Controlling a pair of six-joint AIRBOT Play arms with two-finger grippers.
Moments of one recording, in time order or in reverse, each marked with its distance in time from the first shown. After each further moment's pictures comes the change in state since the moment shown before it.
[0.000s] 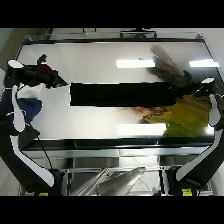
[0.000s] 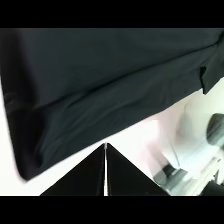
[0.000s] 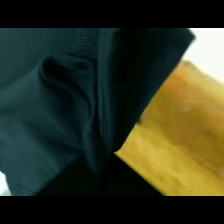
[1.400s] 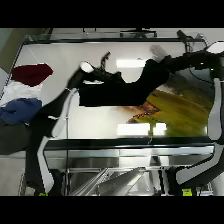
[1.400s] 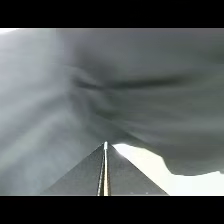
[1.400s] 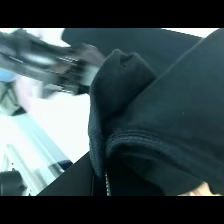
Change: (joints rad) left arm -0.567 -0.097 0.132 -0.165 0.399 -0.095; right arm 0.296 0.315 0.204 0.203 0.194 0.197
